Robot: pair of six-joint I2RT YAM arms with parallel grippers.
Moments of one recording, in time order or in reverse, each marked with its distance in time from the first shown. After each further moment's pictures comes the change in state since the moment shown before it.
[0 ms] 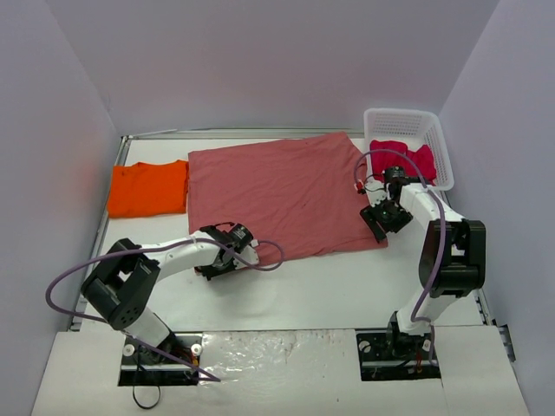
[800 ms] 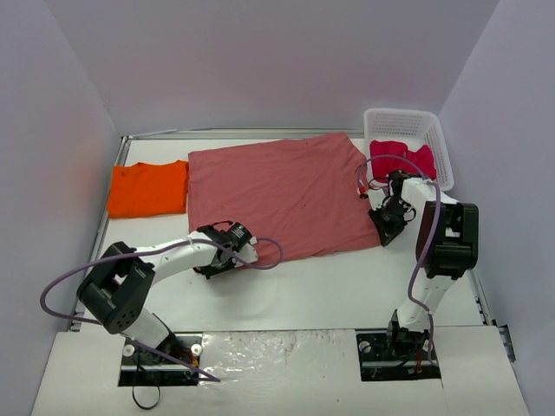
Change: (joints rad) left arm 0.010 -0.036 0.000 0.000 -0.025 -0.010; right arm -0.069 0.183 0.080 -0.096 -0.138 -0.042
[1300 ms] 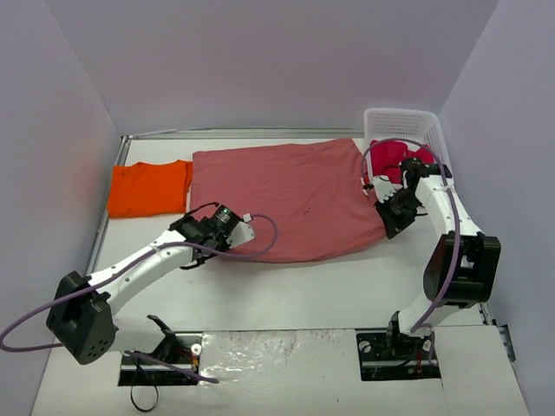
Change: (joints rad) left arm 0.014 -0.219 0.111 -0.107 -0.030 0.002; right arm 0.000 -0.267 0.043 -0.237 -0.074 -0.122
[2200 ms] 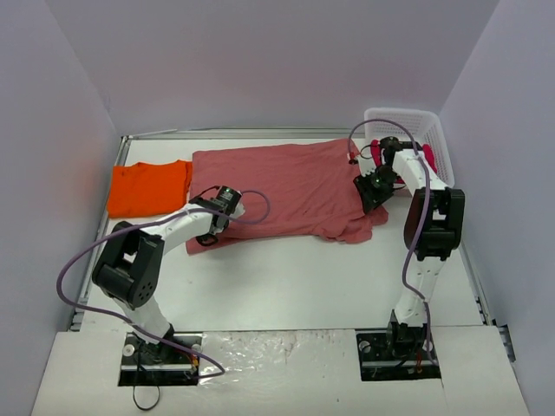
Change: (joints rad) left arm 0.205 0.372 0.103 0.275 -0.195 -0.005; right arm 0.058 0.471 0.420 0.084 -0.051 0.138
